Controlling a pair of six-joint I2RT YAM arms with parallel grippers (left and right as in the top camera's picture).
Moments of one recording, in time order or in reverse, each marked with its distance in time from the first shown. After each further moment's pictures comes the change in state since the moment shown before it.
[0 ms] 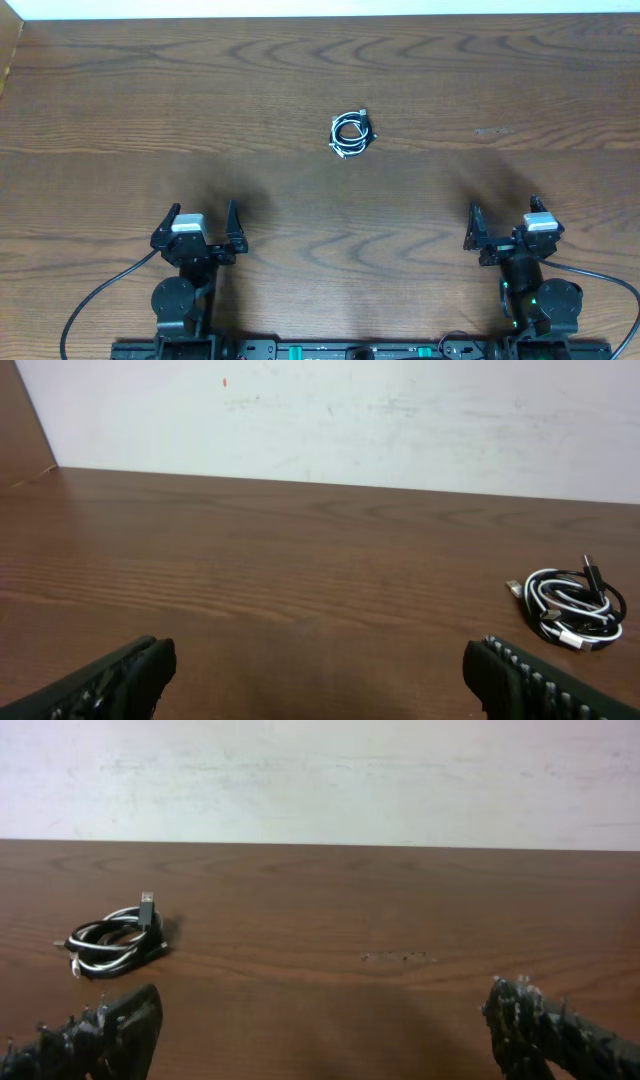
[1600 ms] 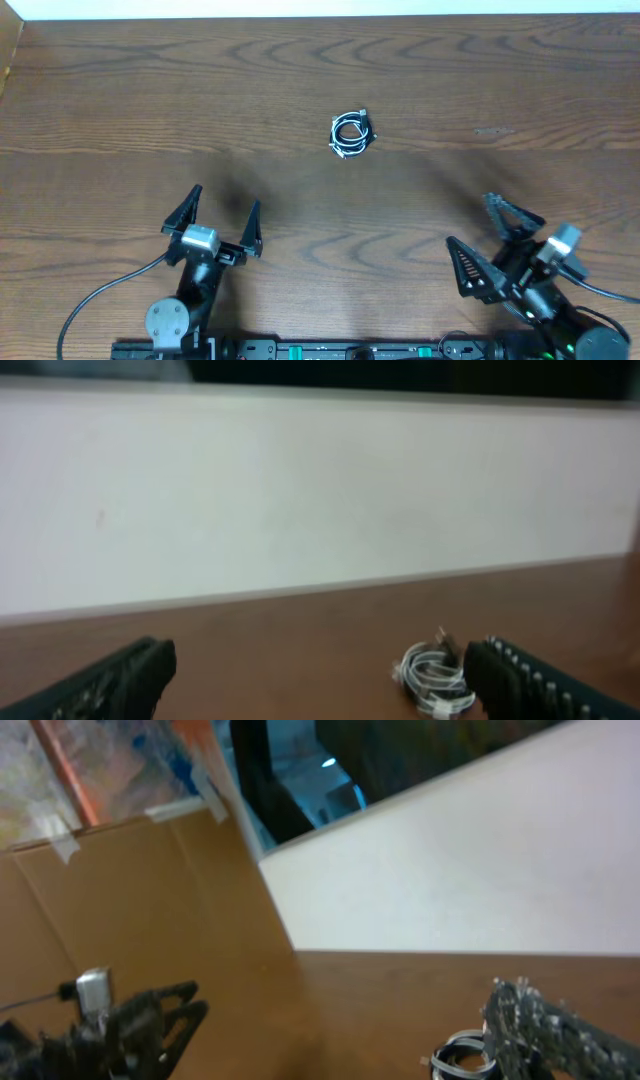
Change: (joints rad) left arm 0.000 0.000 -0.019 0.350 0.311 -0.016; right arm 0.000 0.012 0.255 0.179 -0.585 0.562
